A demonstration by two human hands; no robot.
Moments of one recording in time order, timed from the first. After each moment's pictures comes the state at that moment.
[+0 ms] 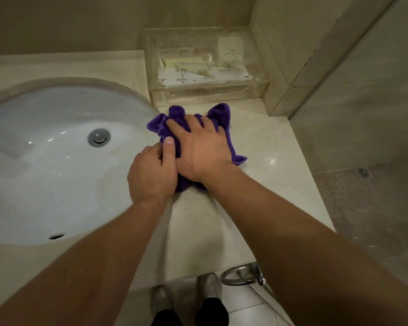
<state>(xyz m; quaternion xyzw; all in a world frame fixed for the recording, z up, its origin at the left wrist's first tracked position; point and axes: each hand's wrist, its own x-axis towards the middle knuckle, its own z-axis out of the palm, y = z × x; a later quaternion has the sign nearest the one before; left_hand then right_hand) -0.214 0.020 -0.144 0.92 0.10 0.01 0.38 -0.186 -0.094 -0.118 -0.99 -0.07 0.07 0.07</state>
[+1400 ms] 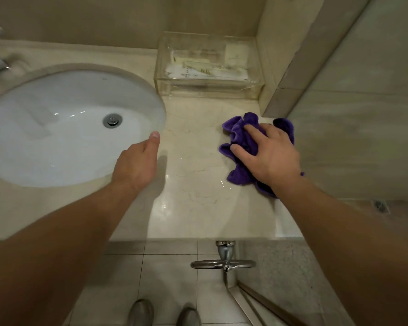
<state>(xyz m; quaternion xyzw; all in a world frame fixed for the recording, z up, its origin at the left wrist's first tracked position) -0.263 0.011 -0.112 0.92 0.17 -0.08 0.35 -0.245 -0.261 -0.123 -0.99 0.02 0.01 0.12</state>
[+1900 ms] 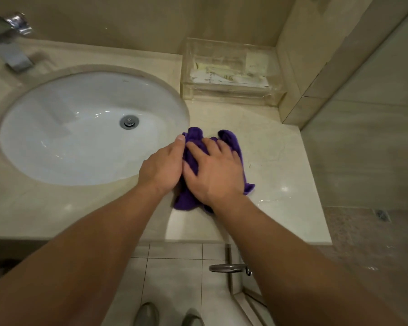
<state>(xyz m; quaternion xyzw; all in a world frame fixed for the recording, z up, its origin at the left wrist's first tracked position) -0.268 0.024 -0.109 0.90 0.16 -0.12 0.40 -0.278 -0.096 -0.129 -0.99 -0.08 0.00 0.11</state>
